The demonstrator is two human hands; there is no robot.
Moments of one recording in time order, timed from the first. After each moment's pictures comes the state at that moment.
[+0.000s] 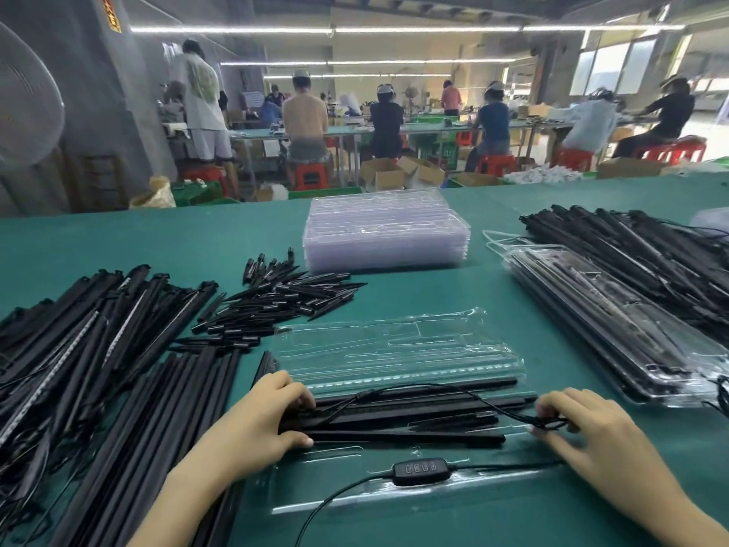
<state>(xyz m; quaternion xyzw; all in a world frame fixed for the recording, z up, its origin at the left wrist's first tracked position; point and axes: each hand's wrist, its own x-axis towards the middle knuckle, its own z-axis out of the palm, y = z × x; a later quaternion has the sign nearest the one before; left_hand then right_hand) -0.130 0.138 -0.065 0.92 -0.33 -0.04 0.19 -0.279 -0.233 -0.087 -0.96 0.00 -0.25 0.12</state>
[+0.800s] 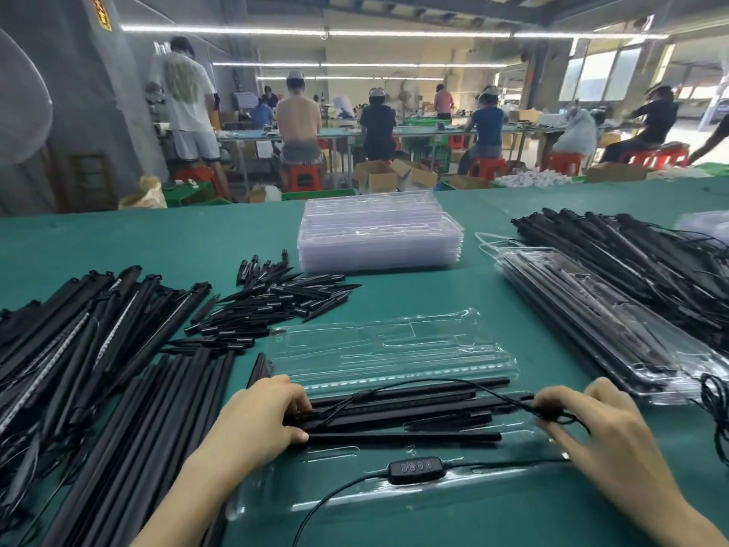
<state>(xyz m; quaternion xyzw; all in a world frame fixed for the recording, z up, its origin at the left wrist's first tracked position) -0.138 0.120 -0.044 0.97 -0.24 -0.05 0.09 -0.286 -0.229 -0.077 -0.93 0.02 -0.35 0.10</state>
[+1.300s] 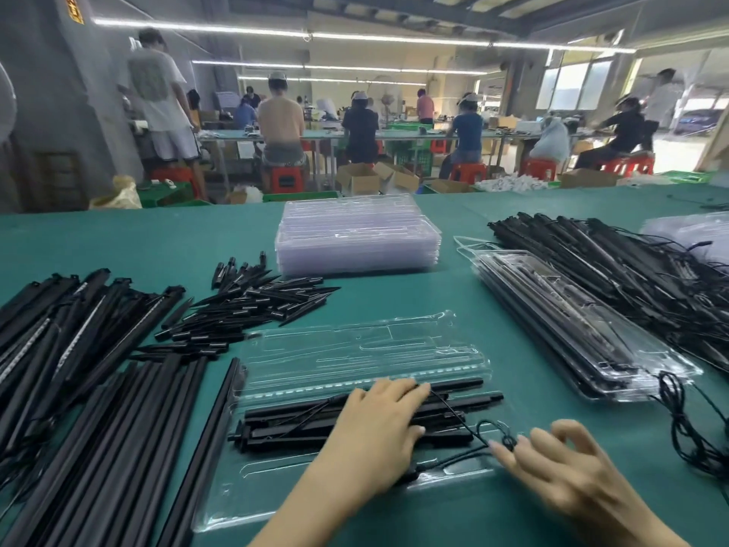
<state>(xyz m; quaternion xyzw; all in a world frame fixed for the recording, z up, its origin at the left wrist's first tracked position) -0.185 -0.002 -0.053 0.90 -0.43 0.02 0.12 -0.296 -0.225 -0.088 -0.87 -0.24 -0.39 -0.19</state>
